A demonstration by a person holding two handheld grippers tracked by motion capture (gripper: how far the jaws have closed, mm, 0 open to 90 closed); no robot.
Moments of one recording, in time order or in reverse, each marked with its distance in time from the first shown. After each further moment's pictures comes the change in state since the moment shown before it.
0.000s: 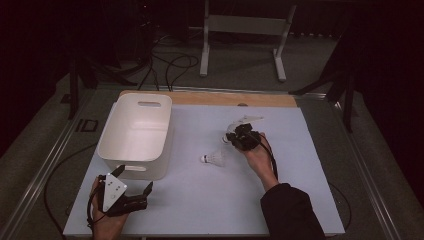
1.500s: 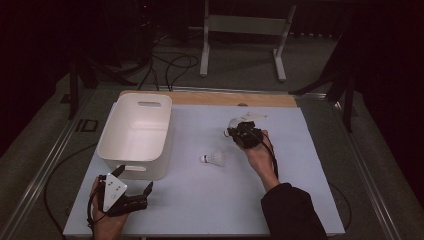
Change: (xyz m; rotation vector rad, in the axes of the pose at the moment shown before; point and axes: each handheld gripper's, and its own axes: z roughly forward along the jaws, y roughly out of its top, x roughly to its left) left arm 0.000 0.000 0.000 0.001 0.001 0.001; right arm 0.006 0.012 -0.018 -0.077 -0.049 0.007
